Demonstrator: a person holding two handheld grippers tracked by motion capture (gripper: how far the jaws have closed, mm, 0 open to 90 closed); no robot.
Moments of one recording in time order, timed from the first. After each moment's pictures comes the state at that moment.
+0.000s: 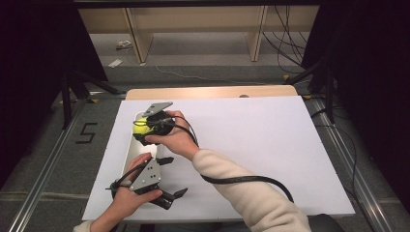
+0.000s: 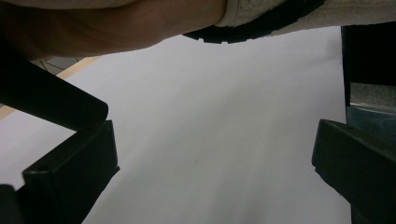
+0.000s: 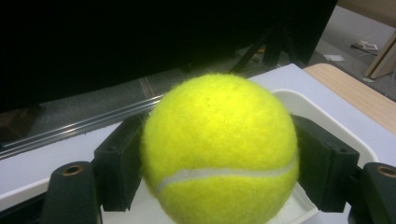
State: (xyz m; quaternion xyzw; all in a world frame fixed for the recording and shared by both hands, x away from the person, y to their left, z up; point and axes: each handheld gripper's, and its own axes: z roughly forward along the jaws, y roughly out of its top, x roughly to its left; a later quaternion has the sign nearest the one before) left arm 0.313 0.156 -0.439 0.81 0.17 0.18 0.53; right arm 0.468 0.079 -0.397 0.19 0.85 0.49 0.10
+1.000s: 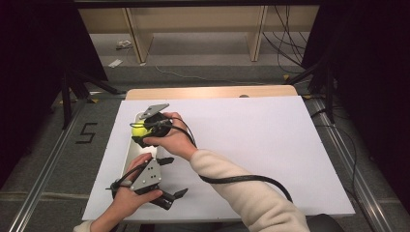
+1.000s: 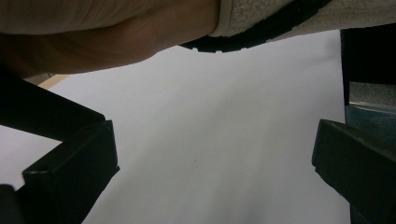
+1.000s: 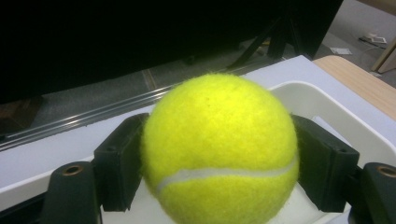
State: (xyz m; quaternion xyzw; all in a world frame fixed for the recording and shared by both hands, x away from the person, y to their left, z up) left arm 0.312 0.155 -0.439 0.81 0.17 0.18 0.53; right arm 0.468 0.086 -0.404 0.19 0.86 0.48 0.09
